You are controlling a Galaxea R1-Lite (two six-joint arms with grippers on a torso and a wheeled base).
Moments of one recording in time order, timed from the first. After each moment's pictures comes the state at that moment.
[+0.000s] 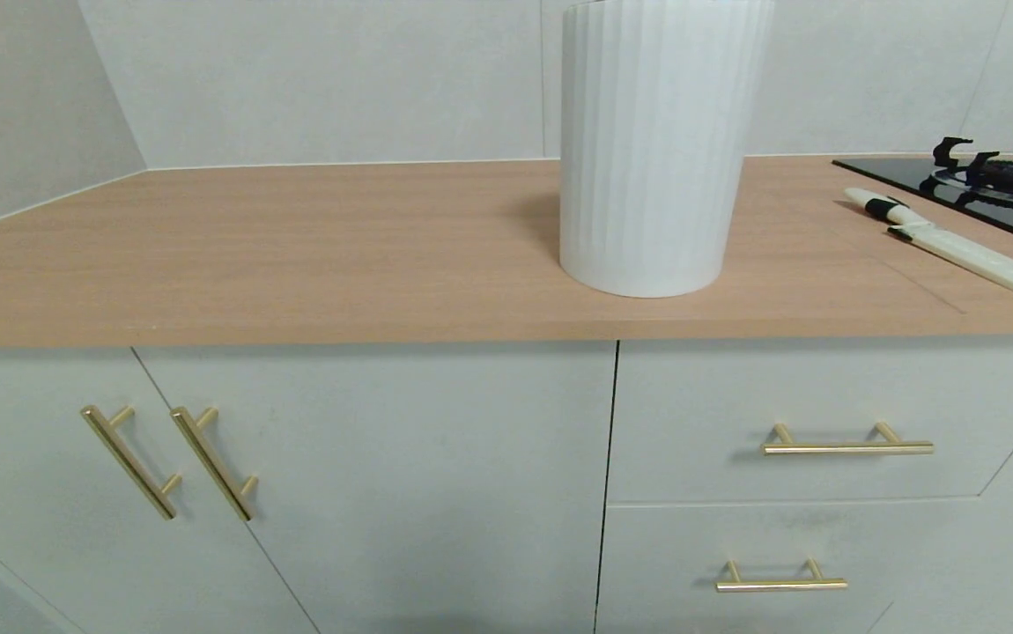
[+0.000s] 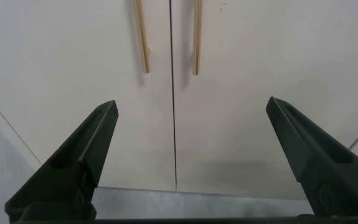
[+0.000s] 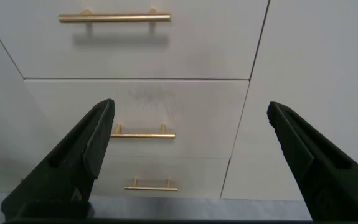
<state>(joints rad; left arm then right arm) 0.00 0.00 0.00 0.00 0.05 -0.01 0.00 0.00 0.00 0.01 0.02 0.00</state>
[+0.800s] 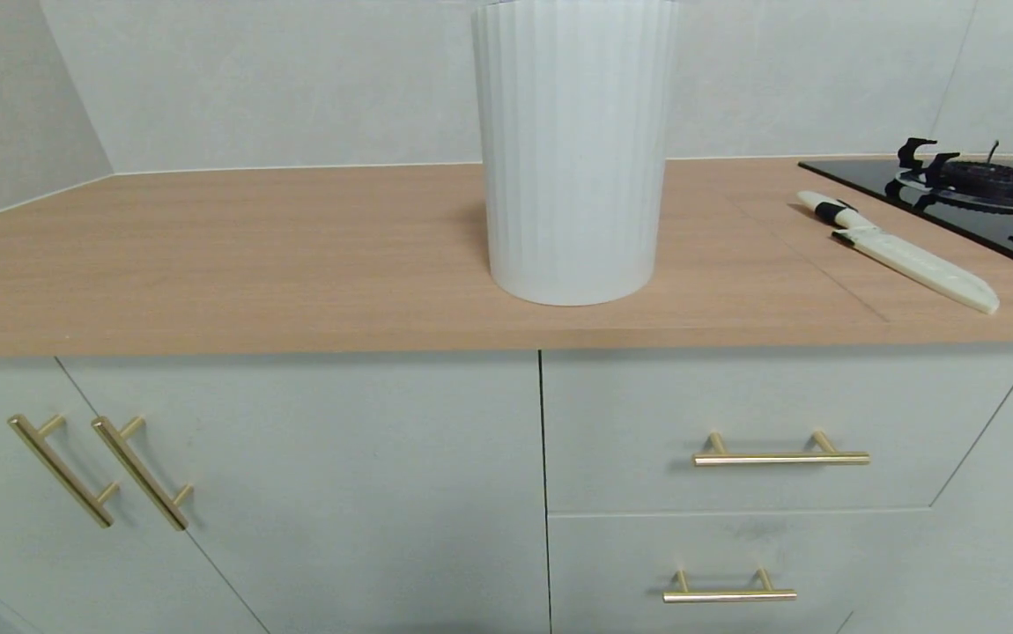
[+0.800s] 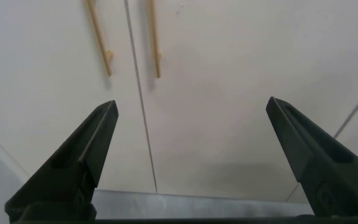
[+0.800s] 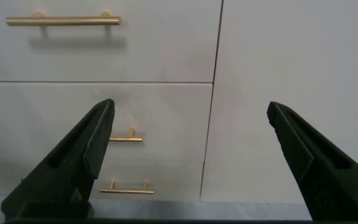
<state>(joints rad) 0.00 0.00 0.00 0.00 0.05 -0.01 0.00 0.00 0.00 0.01 0.02 0.00</state>
